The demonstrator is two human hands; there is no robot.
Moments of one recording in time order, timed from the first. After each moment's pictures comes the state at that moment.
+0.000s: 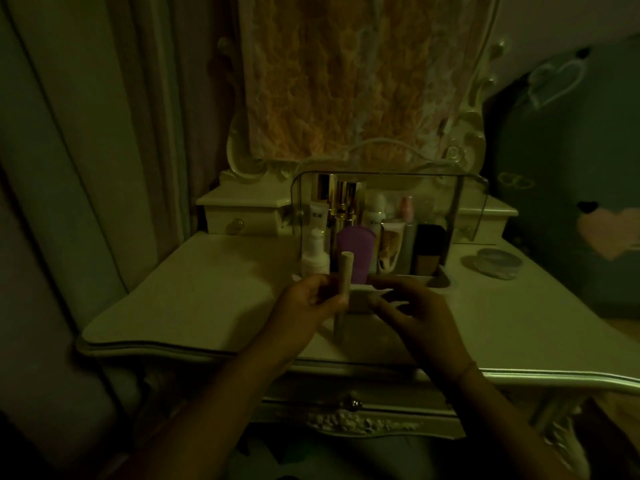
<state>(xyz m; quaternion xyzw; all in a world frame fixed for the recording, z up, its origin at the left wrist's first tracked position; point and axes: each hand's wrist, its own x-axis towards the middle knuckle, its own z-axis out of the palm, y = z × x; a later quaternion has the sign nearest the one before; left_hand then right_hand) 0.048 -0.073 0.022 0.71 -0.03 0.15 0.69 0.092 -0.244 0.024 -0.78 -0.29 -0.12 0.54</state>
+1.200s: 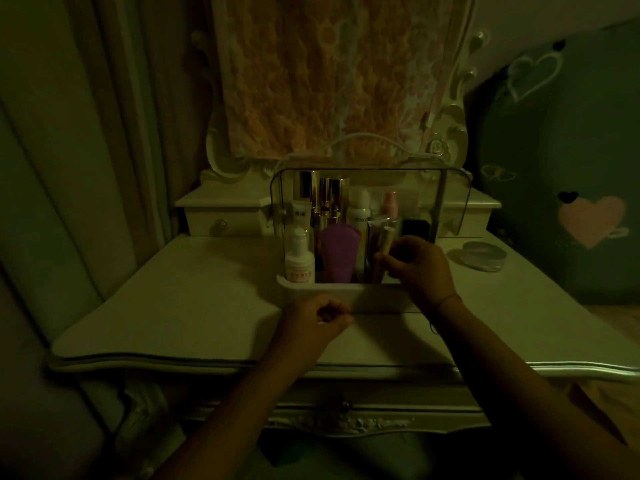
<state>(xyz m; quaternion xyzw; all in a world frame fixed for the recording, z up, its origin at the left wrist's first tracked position) 0.066 -0.092 -0.004 0.82 0.00 0.17 0.54 0.169 -0.245 0.038 -0.80 -0.18 -0.15 0.55</state>
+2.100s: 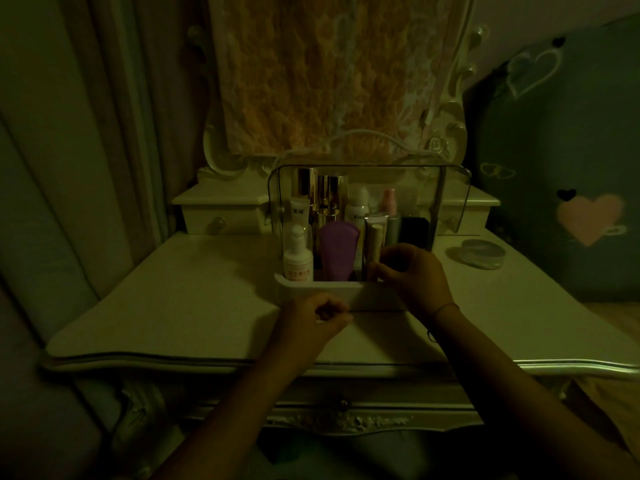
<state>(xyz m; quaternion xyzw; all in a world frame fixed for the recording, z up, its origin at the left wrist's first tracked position) 0.068 -0.089 -0.009 0.83 -0.01 0.18 0.53 0.165 -0.245 0.027 -0.82 -0.19 -0.14 0.51</state>
